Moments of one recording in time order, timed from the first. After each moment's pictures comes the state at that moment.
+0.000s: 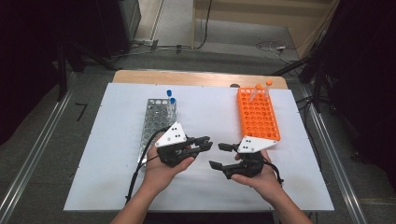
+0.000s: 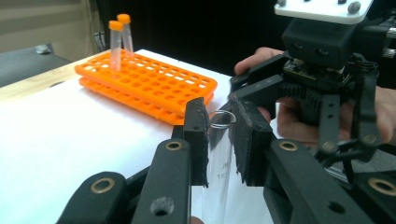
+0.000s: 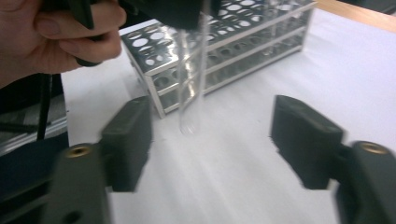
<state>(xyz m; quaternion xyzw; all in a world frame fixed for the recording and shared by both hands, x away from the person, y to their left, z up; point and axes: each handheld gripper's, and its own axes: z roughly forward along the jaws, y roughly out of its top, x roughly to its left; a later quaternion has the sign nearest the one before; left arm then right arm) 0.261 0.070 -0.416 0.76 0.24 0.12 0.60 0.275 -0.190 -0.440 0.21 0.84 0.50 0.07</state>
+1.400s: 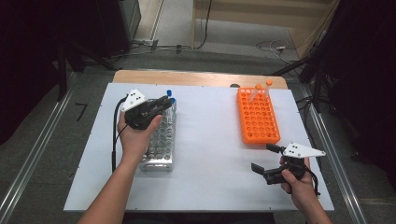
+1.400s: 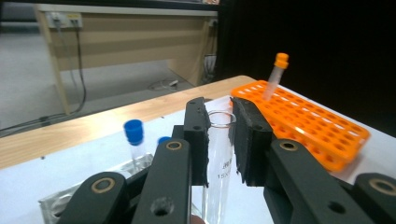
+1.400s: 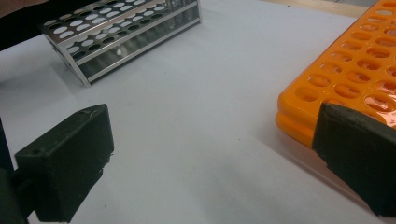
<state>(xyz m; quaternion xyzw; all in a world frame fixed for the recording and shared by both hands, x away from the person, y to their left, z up) 0.333 0.158 -0.406 0.67 0.39 0.26 0.58 0.272 -0.300 -0.457 0.31 0.80 0.50 0.12</state>
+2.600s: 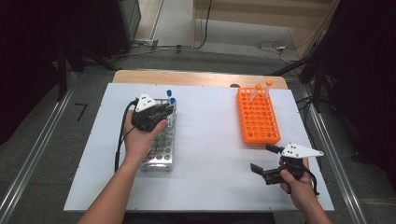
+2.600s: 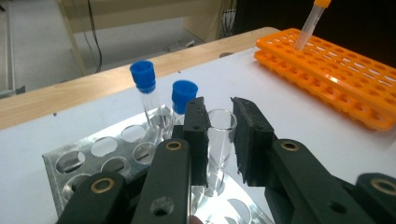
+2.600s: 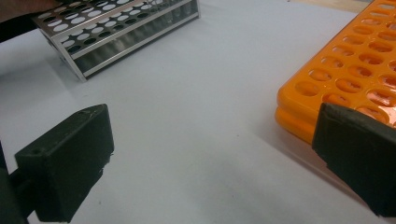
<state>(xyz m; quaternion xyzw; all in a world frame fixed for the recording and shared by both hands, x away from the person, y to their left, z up) 0.345 0.148 -0.433 0.72 0.42 0.25 0.50 0.274 -0.299 -0.462 0.31 0.80 0.49 0.12</state>
